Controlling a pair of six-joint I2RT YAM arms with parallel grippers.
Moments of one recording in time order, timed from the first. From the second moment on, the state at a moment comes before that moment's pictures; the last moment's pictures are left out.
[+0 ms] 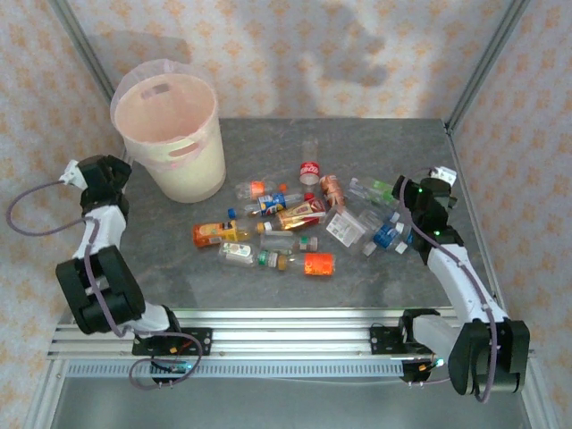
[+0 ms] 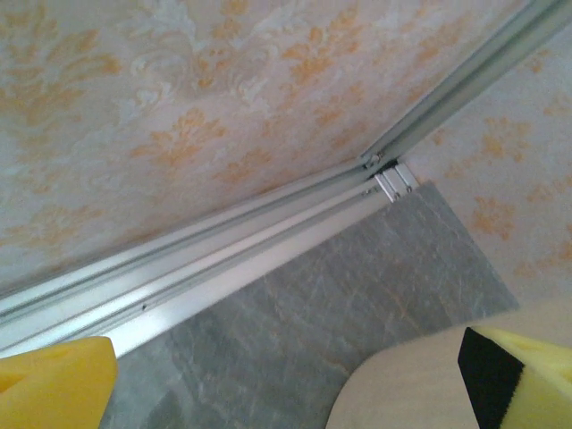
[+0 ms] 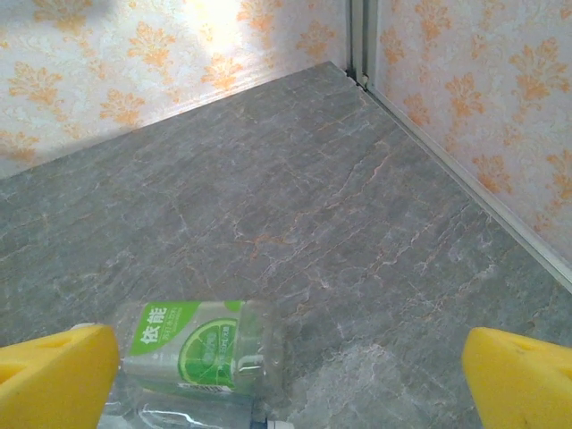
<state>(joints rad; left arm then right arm) 0.50 1.47 0.96 -0.04 -0.19 -0.70 0.01 1.02 0.66 -0.09 0.29 0.31</state>
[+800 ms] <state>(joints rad) 0.48 2.14 1.70 -0.12 0.09 -0.78 0.05 1.06 0.71 -0.19 0.24 0.34</state>
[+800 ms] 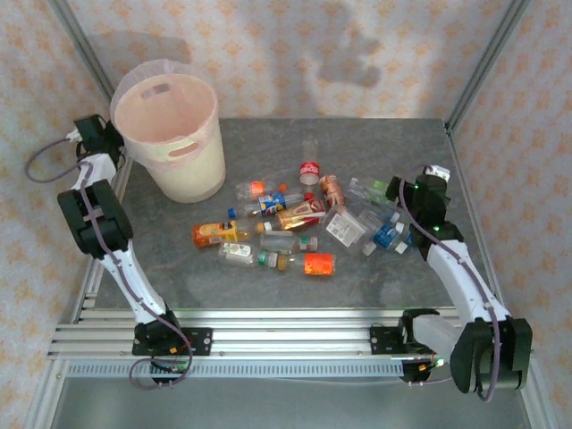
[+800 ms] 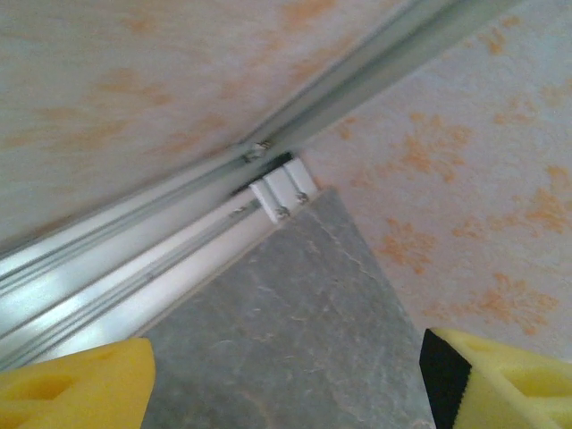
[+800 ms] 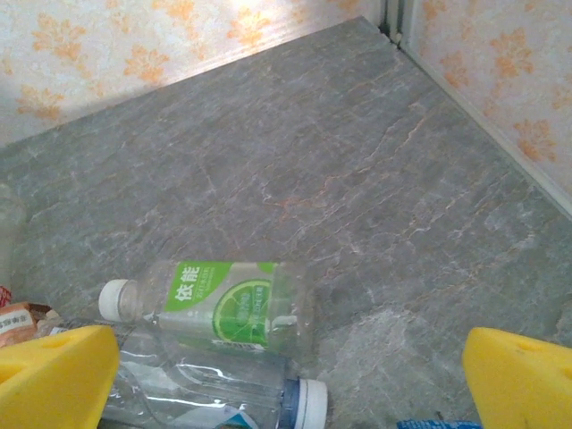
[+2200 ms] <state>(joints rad) 0.25 2.28 1.89 -0.24 0.28 -0.59 0.11 1.12 0.81 -0.34 0.27 0.43</state>
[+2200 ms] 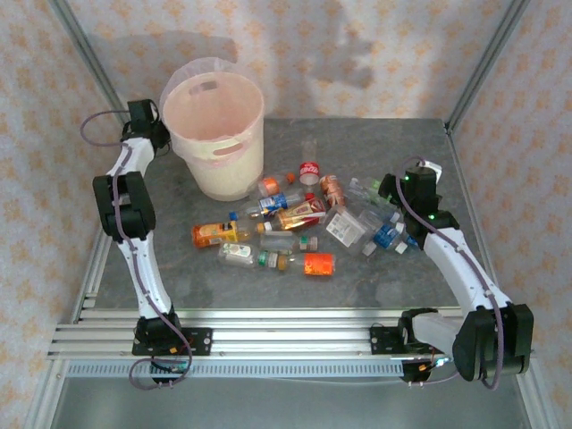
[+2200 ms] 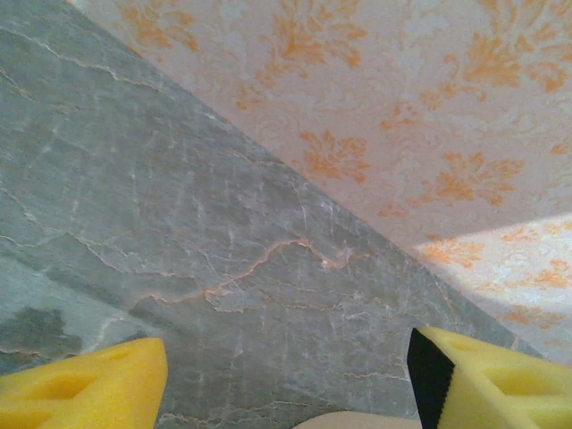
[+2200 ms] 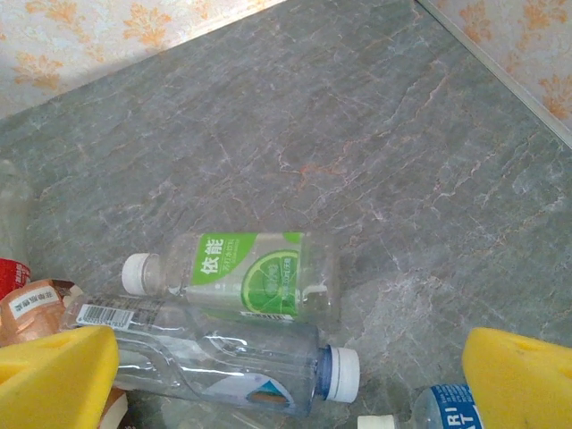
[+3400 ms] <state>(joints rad) 0.20 2.36 2.03 -0.35 0.40 -0.52 0.15 1.32 1.01 -0.79 -0.03 0.46</state>
